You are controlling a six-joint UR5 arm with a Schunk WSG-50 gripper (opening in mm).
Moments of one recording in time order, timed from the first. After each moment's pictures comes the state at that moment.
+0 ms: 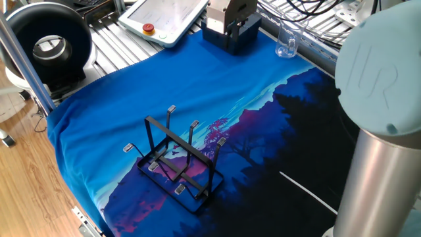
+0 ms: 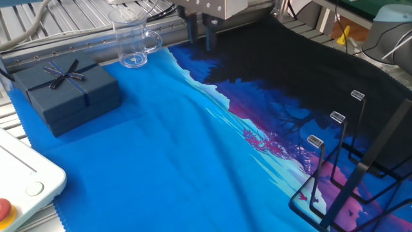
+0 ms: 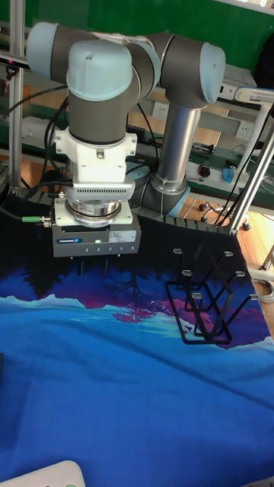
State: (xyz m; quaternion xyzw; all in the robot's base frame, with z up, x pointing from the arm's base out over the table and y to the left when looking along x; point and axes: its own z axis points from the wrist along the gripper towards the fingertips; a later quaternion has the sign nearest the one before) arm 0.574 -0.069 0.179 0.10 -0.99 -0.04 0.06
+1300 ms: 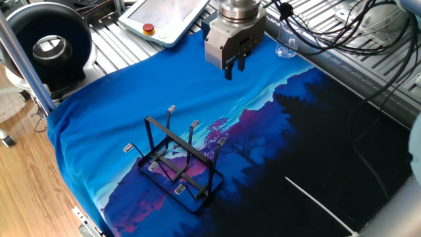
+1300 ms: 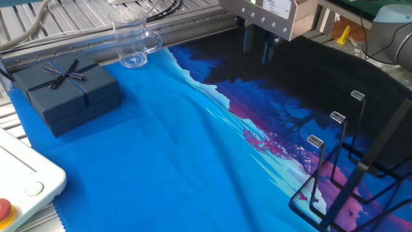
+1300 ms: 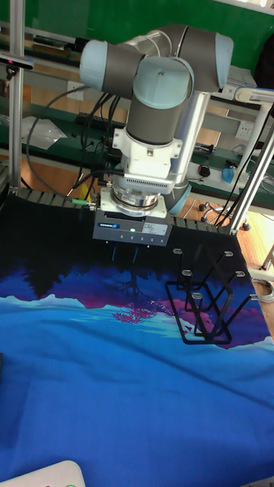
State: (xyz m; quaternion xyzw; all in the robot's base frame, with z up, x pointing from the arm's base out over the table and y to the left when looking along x) arm 0.503 -0.017 0.163 0.04 -1.00 0.00 0.04
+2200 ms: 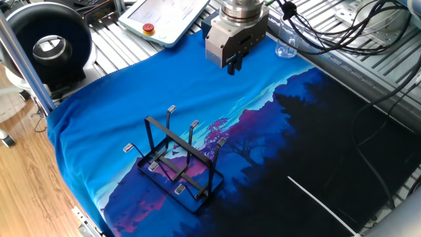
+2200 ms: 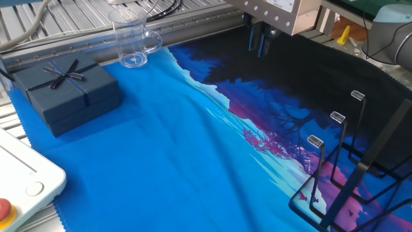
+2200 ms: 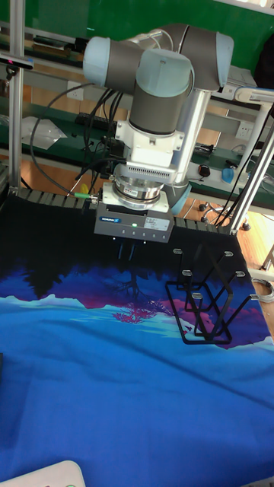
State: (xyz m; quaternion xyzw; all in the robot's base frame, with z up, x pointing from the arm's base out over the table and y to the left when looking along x) arm 0.505 -0.011 0.170 0.03 -1.00 0.00 0.02
